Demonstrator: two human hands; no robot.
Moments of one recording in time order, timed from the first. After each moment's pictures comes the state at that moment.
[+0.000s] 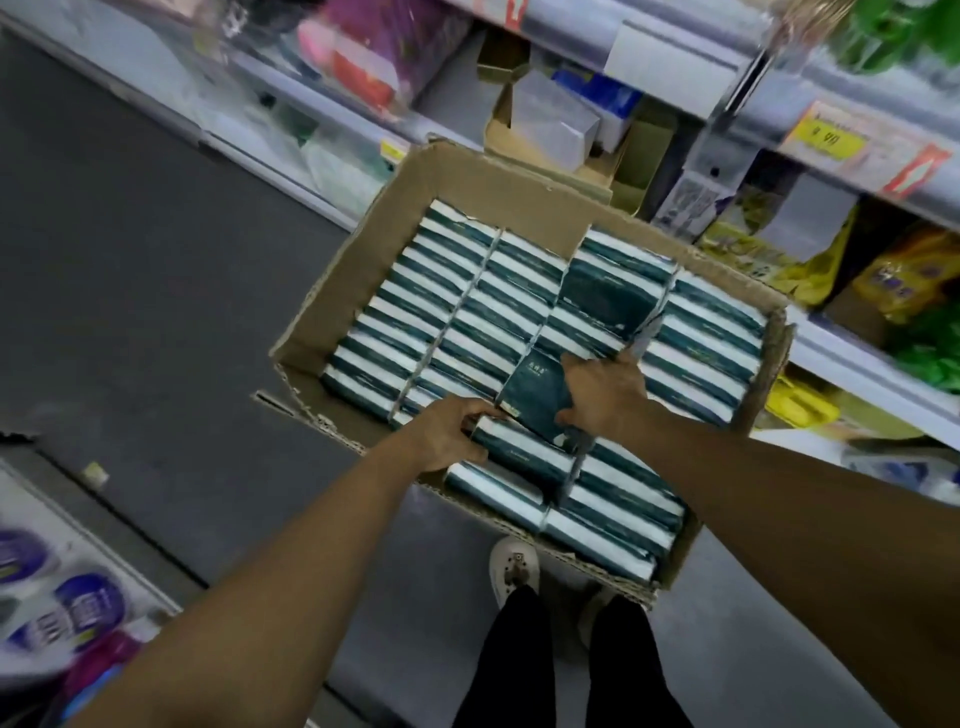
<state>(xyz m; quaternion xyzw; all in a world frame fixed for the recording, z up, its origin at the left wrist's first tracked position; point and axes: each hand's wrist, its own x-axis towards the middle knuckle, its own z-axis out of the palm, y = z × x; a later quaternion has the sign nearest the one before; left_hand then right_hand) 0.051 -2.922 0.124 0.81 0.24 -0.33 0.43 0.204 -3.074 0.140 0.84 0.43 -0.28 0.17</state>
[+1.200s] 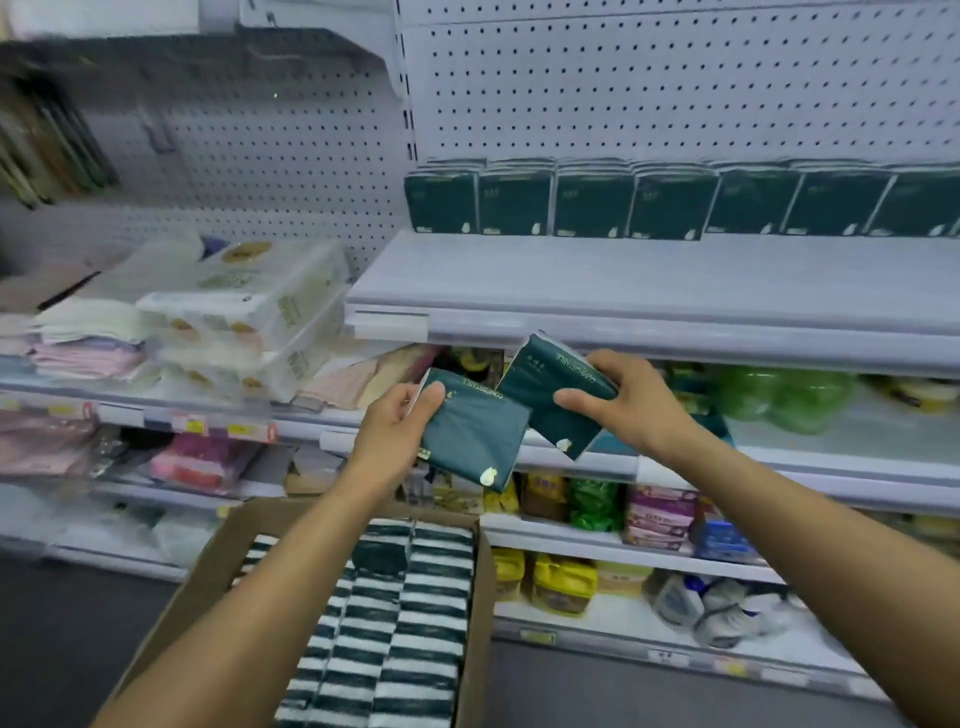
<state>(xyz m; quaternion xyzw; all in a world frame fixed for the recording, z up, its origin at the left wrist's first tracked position) 0.213 -3.127 0.488 0.78 0.13 0.11 0.60 0.286 -3.377 0.515 0.87 0.19 -0.01 -0.45</state>
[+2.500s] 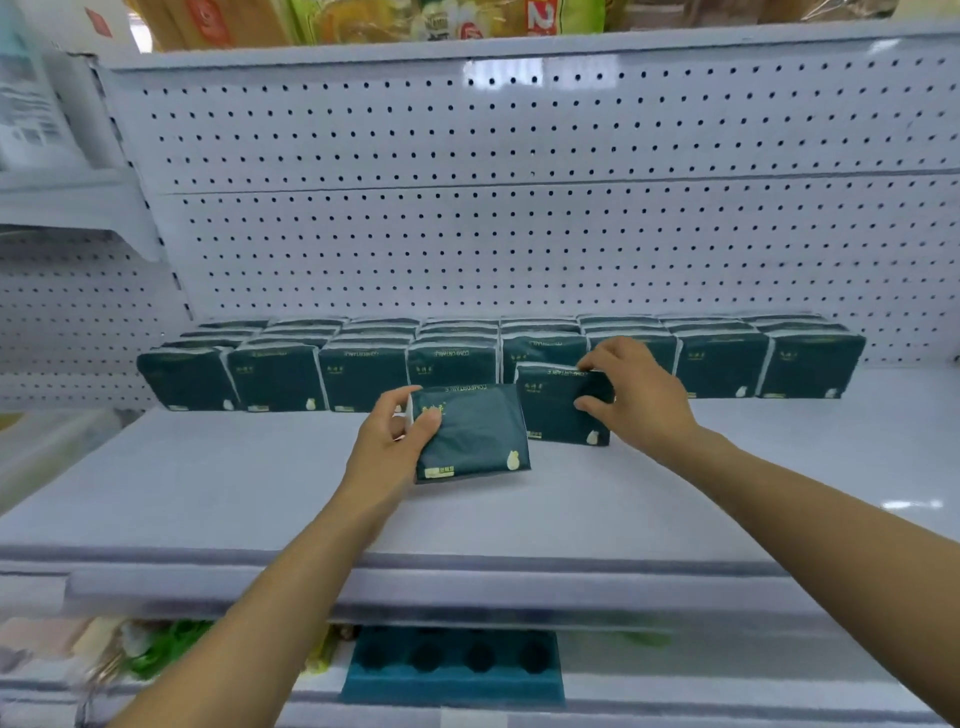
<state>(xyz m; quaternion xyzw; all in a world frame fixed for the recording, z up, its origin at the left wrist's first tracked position) 0.465 -3.373 0.582 0.76 0.04 0.14 0.63 0.558 -3.637 0.599 0.94 0.18 0.24 -0.16</state>
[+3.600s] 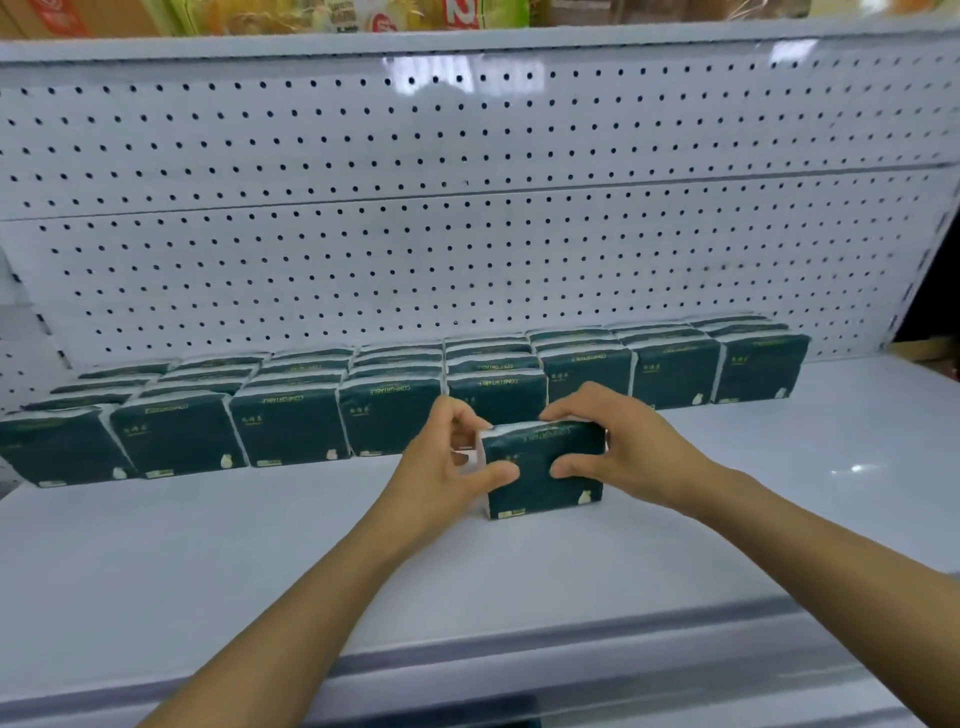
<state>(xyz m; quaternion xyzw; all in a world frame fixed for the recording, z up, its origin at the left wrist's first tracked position) 0.520 -3.431 0.588 0.83 -0.15 0.06 0.53 0.543 -3.666 0.599 0.91 0.24 0.12 -0.30</state>
